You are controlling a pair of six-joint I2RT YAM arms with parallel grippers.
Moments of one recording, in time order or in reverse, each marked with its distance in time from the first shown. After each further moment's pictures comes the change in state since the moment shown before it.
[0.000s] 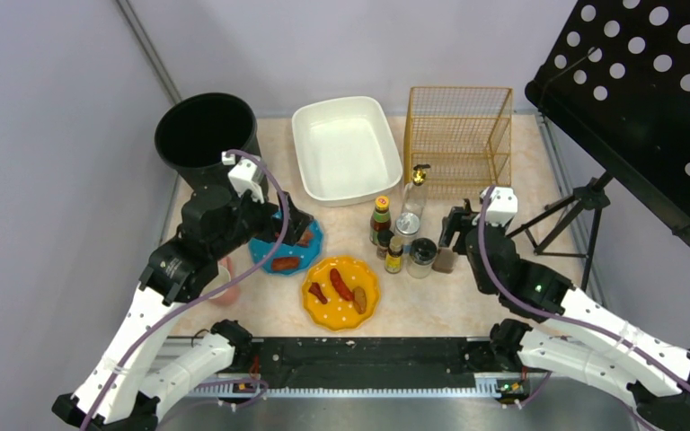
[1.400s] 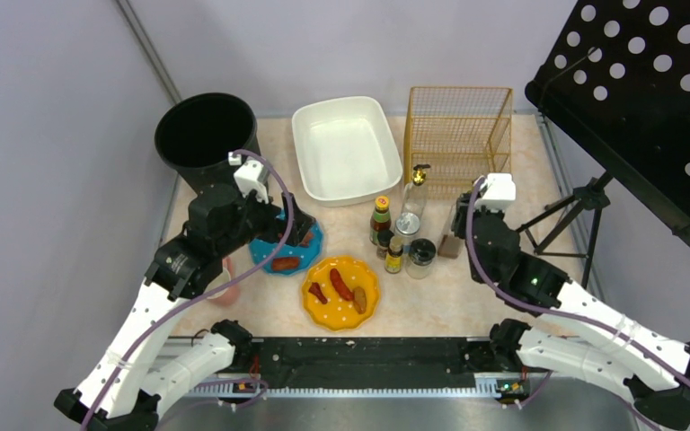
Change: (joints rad) left arm 0.000 0.019 -0.018 0.000 0.008 0.007; right arm -0.001 0.054 0.021 0.177 0.109 -0.256
